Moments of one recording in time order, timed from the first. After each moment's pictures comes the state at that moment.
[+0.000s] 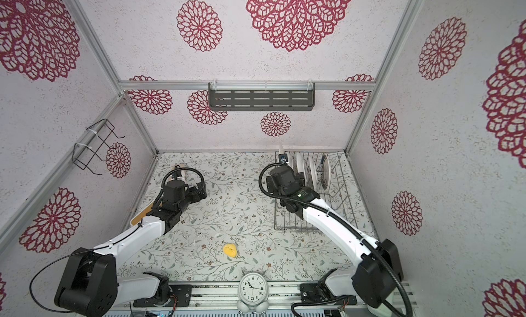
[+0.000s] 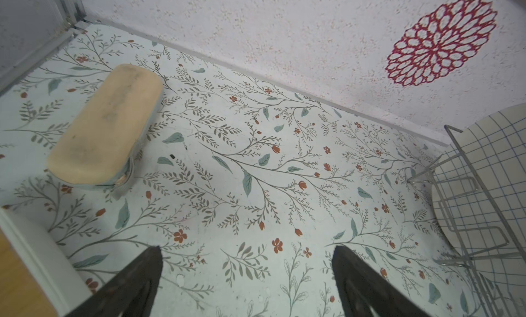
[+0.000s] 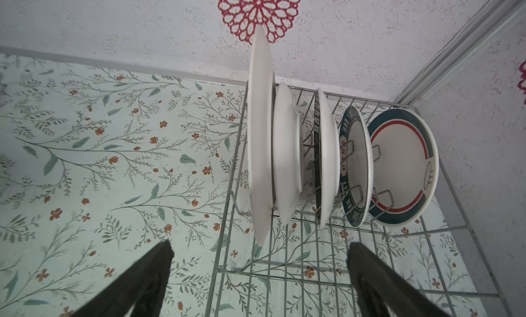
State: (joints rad) left arm -0.27 1.30 0.67 0.12 -0.17 -0.46; right arm 0.65 1.39 1.17 -0.46 0.56 0.26
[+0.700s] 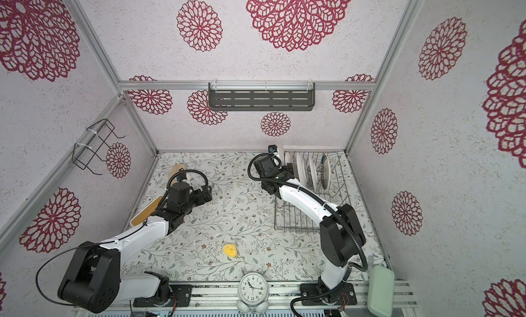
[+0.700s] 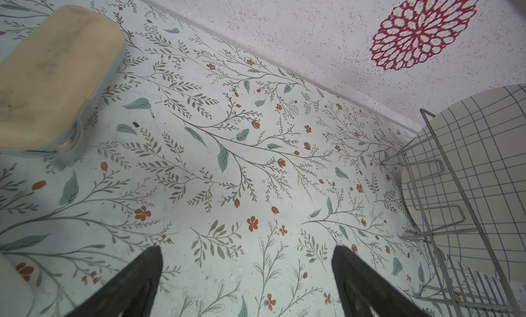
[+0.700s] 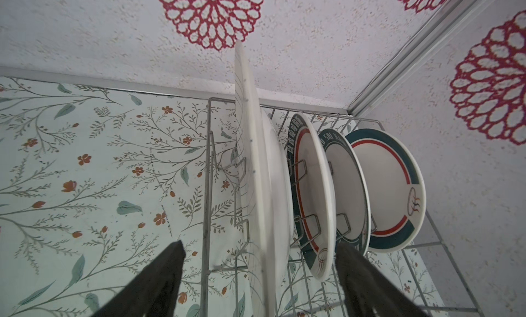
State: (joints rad) left arm -0.30 1.34 0.66 0.14 -0.11 -0.53; right arm 0.65 1.74 1.44 -0.45 0.82 0.27
